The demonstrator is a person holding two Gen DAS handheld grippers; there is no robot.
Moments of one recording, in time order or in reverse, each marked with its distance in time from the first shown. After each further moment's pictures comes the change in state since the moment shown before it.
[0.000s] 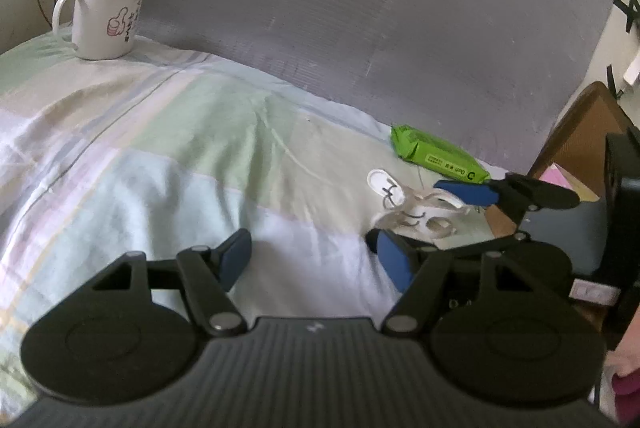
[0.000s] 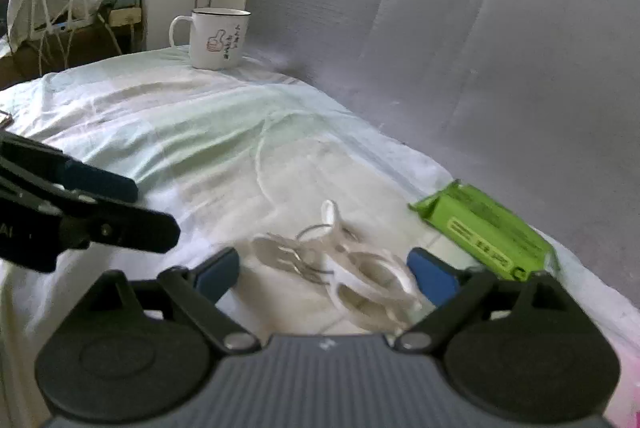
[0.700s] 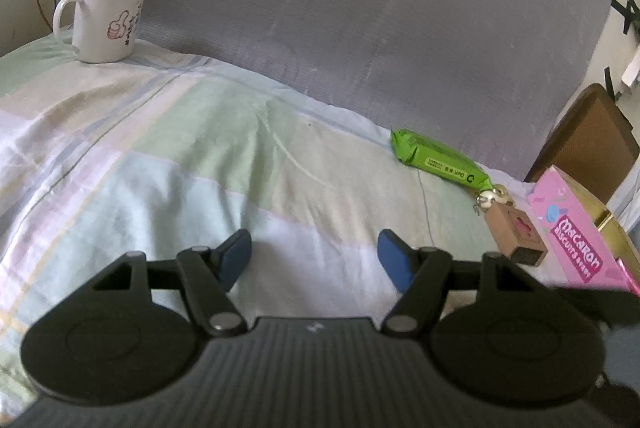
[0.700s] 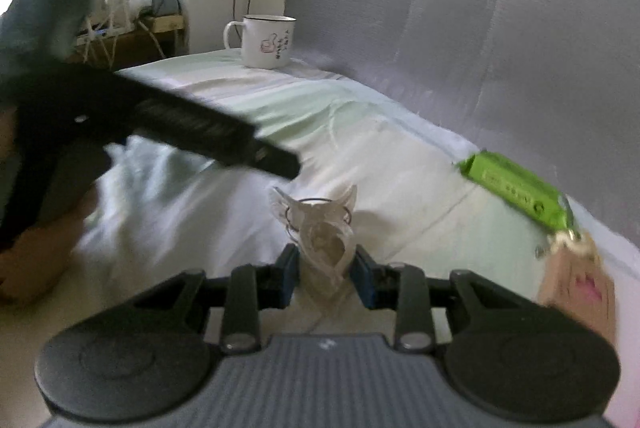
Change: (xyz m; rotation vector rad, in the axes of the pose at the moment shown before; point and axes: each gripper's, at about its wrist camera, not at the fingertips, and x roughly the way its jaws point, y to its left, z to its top) left arm -0.001 0.001 0.001 0.003 -0.011 -0.009; right arm -0.073 0.046 -0.043 0.045 -0.012 0.059
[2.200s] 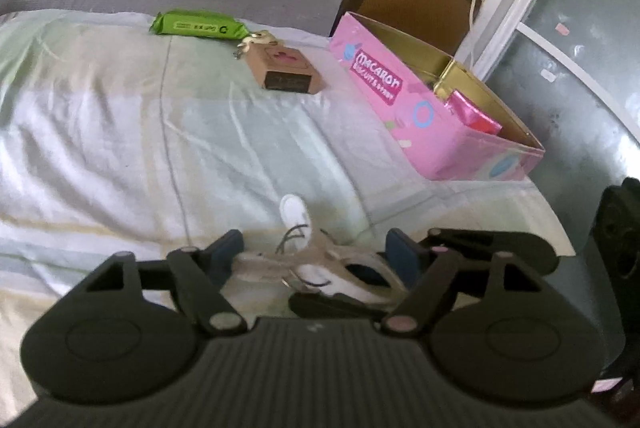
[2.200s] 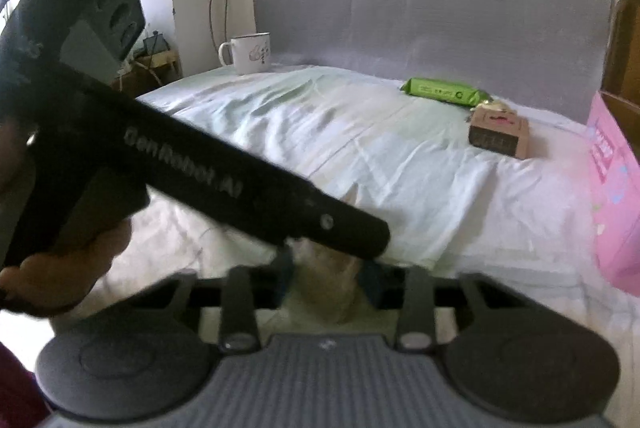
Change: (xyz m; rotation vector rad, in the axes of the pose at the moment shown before) left arm -0.049 -0.121 -0.083 0.247 0.260 -0.371; right arm -0.114 0.021 -0.095 0.230 -0.068 -0.042
